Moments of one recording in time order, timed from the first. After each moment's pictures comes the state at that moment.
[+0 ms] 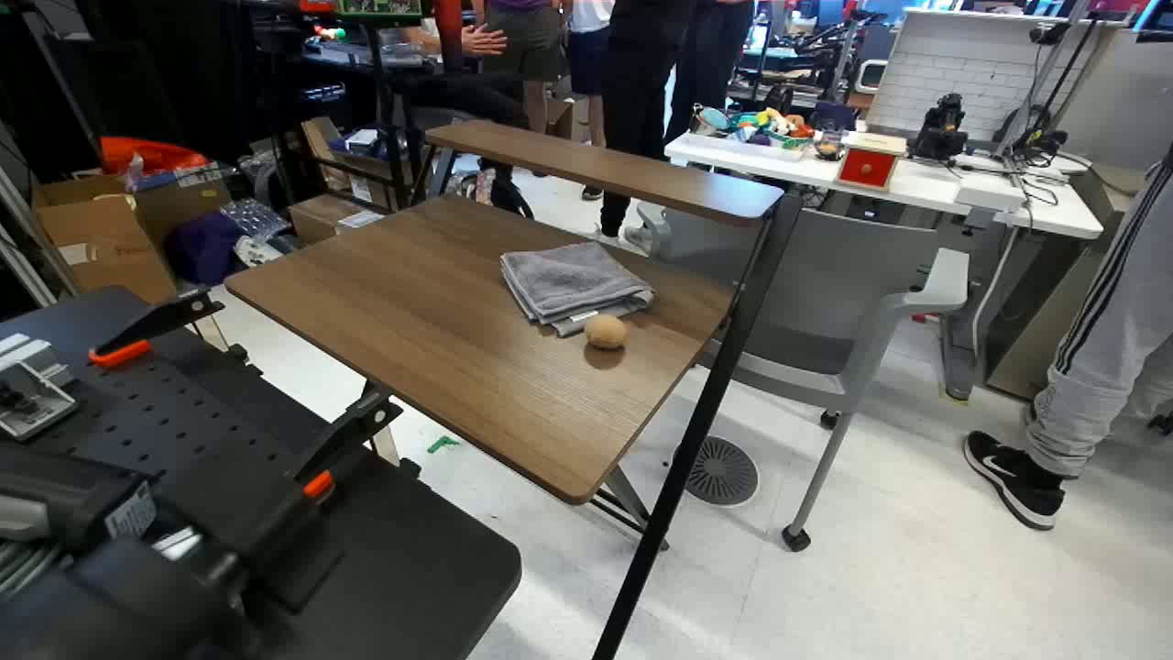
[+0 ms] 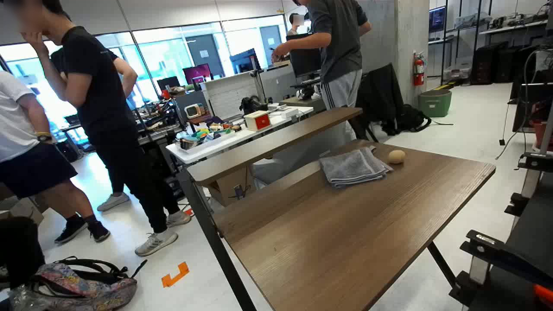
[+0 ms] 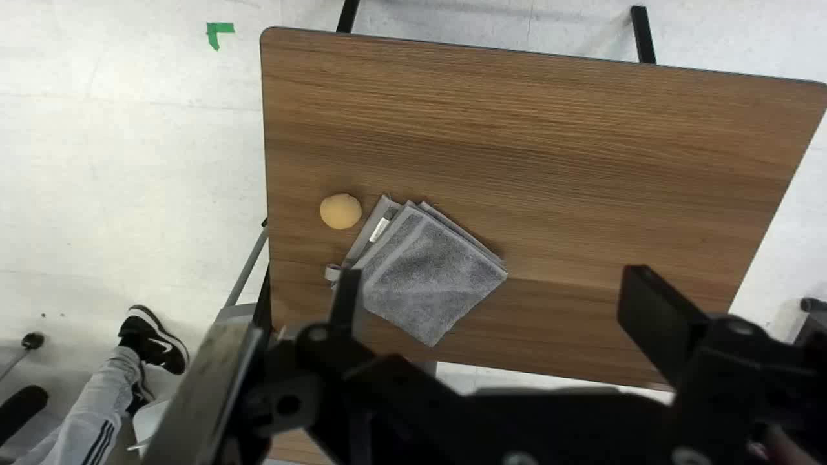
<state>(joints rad) 0.00 -0.34 -0.02 -2.37 -0.13 2.16 -0.07</state>
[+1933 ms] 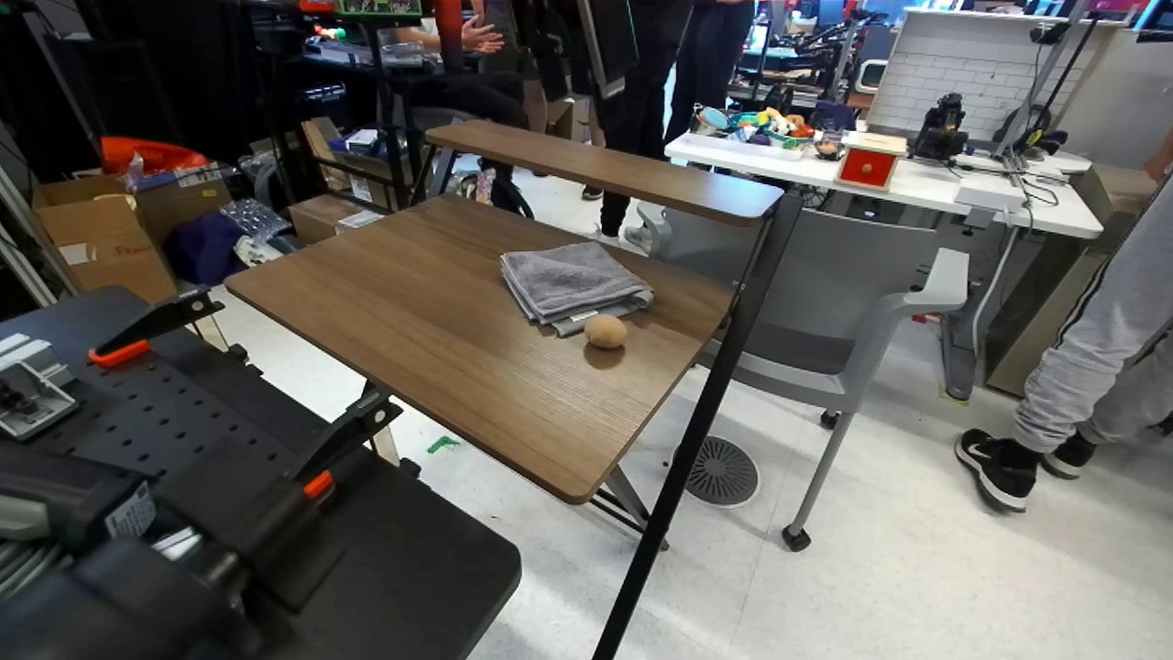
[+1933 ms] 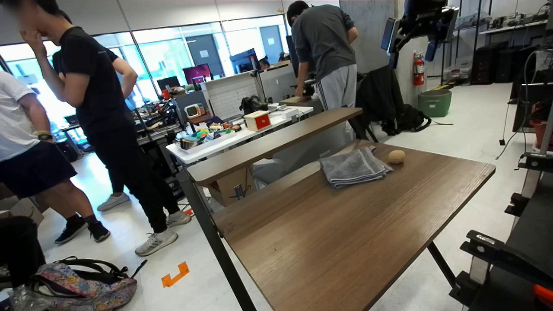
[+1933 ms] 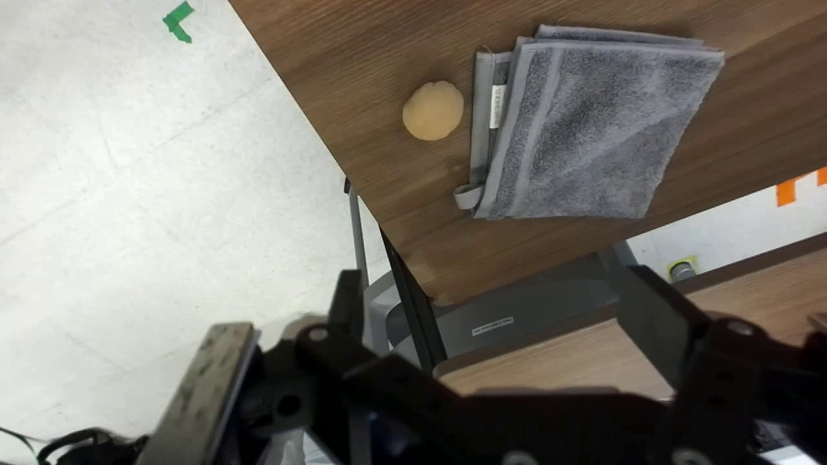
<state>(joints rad) -0.11 0.17 -0.12 -2.26 -0.09 2.75 0.30</state>
